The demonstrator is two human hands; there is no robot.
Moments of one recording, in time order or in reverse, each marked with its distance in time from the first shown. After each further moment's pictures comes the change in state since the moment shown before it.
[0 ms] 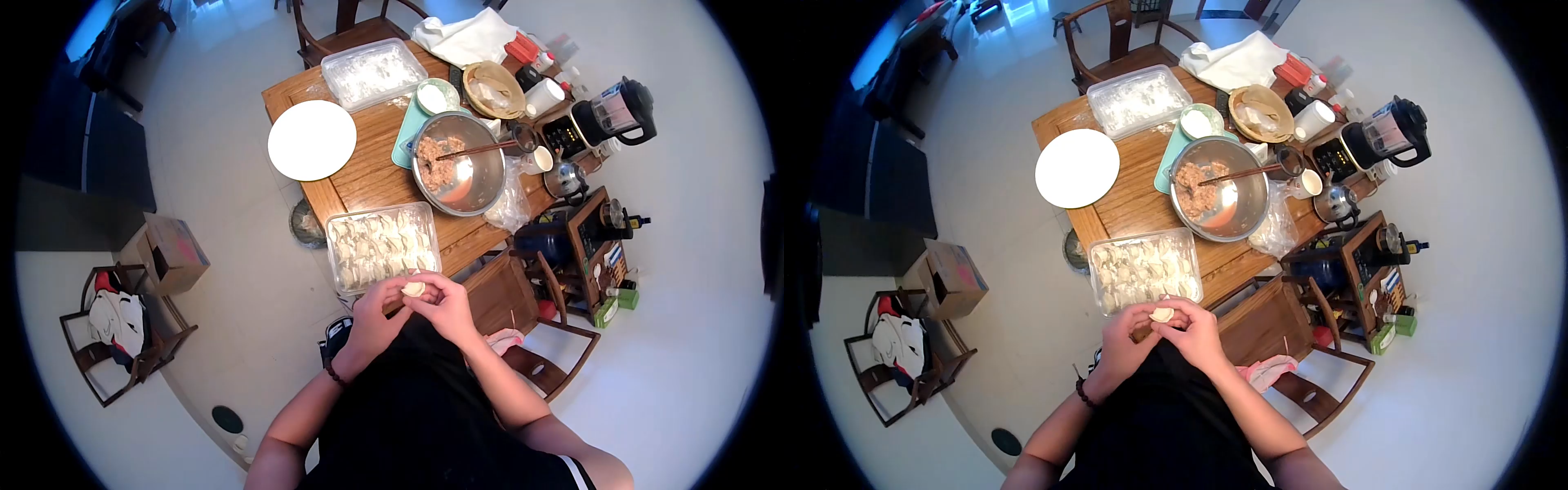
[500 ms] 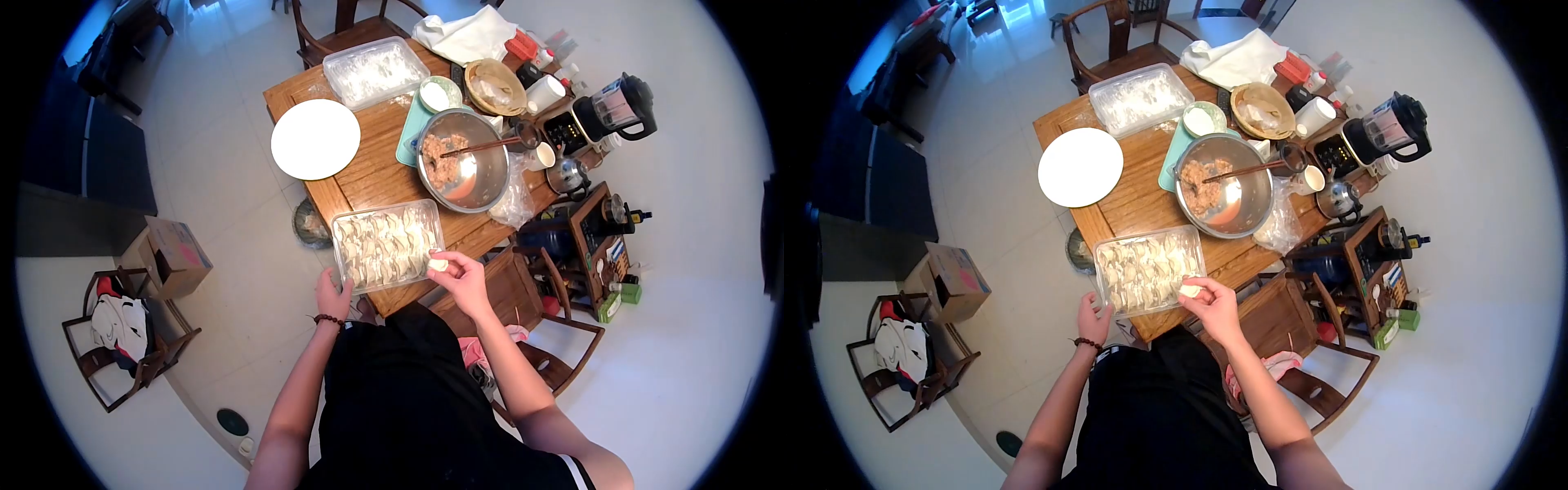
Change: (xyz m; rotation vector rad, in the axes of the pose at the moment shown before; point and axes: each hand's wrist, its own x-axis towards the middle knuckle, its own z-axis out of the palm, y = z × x) left_hand -0.004 -0.199 -0.065 0.383 0.315 -0.340; right_hand 0.031 0.021 -0.034 -0.007 0.120 0.019
